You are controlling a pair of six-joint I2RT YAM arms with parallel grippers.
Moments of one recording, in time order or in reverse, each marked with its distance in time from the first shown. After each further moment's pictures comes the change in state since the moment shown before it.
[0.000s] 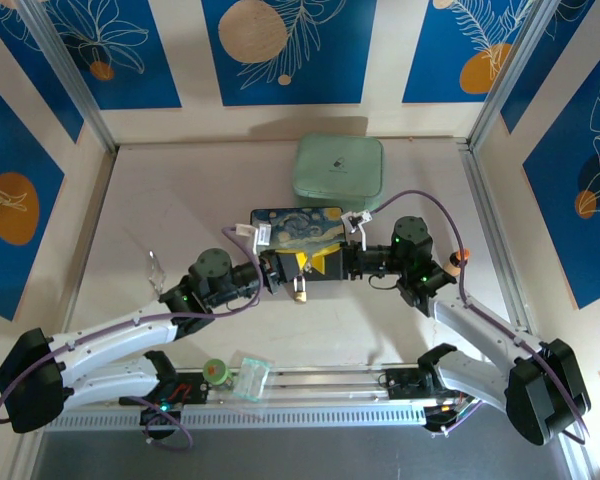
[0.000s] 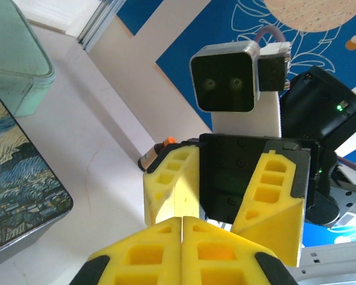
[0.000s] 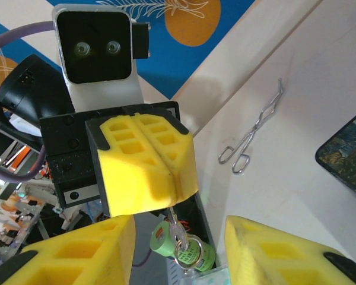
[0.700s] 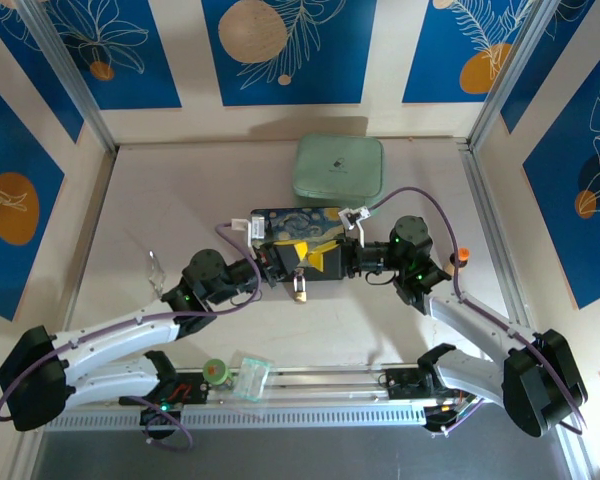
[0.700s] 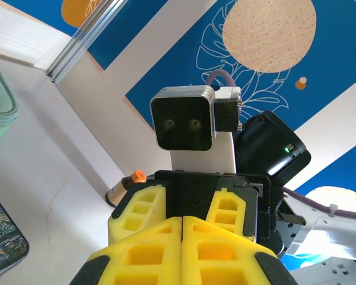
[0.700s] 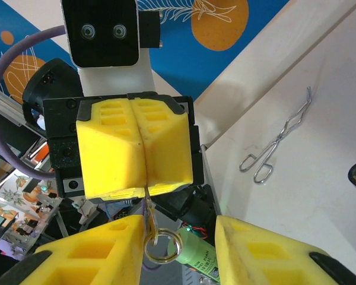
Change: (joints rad) left arm 0.000 0.021 -0.003 0.169 -0.004 -0.066; right arm 0.018 0.047 0.000 0.164 -0.040 0.092
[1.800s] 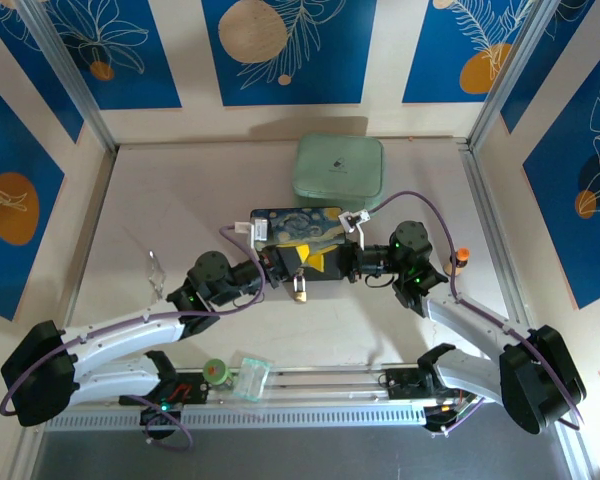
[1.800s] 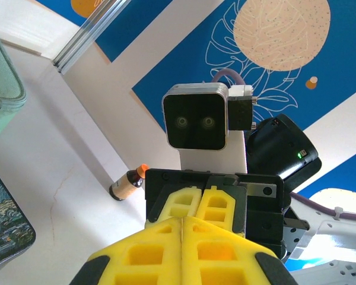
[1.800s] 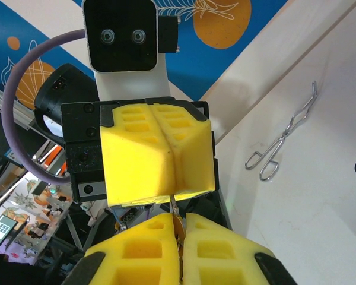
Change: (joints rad) left arm 0.000 0.034 -0.031 0.040 -0.011 -0.029; right arm -0.007 0.014 -0.049 0.097 -0.006 0.063
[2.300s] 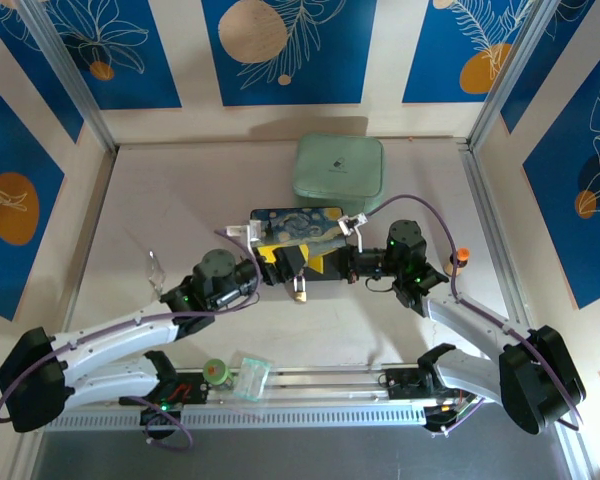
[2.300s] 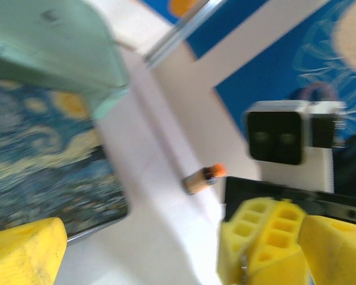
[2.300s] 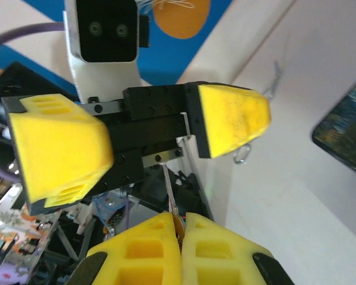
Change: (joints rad) left arm 0.004 -0.045 0.048 -0.369 -0.224 0.005; right arm -0.011 0.000 0.000 -0.214 0.068 -0.092
